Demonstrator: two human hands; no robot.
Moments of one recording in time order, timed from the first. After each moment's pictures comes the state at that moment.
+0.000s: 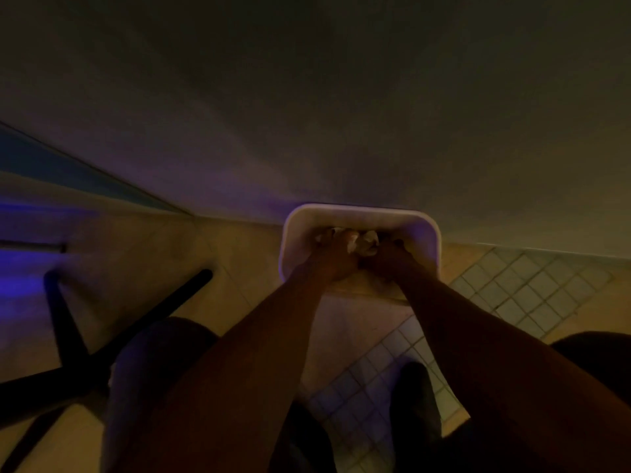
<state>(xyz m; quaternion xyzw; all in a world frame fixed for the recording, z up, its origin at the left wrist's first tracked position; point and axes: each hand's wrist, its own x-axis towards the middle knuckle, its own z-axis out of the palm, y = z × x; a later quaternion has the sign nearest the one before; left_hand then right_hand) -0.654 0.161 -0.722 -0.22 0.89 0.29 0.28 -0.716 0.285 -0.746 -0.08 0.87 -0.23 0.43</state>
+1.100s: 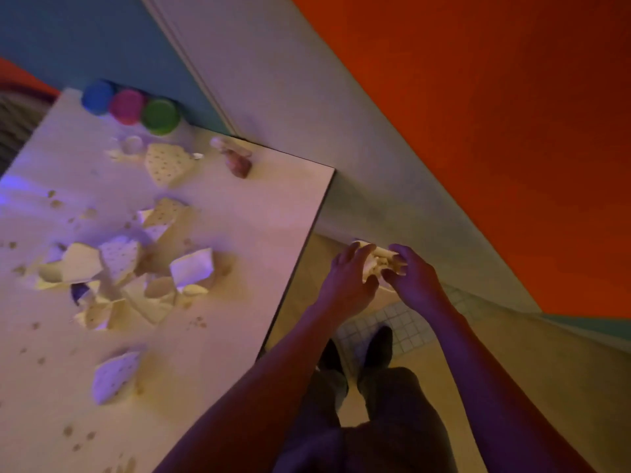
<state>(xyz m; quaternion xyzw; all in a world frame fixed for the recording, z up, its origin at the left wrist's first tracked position) -0.496 0.206 -0.120 -0.30 0.85 0.42 0.07 -0.609 0.322 -0.128 -0.17 0.86 -0.34 0.35</state>
